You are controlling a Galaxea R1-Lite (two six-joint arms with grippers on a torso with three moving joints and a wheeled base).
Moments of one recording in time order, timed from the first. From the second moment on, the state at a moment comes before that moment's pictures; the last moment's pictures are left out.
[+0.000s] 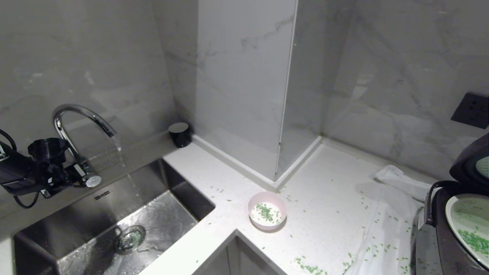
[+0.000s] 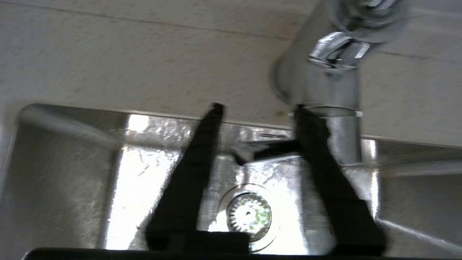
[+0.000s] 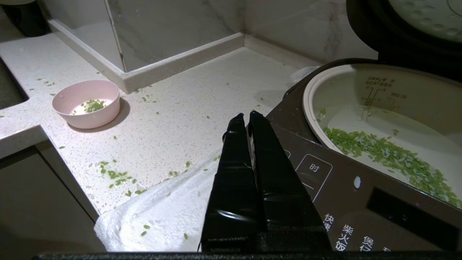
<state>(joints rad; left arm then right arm) 0.41 2.31 -1.32 -0.35 0.29 -0.37 0.00 0.00 0.00 0.00 0.04 -0.06</state>
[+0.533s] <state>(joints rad) 0.41 2.29 -1.31 -0.35 0.29 -0.38 0.00 0.00 0.00 0.00 0.04 -0.06</state>
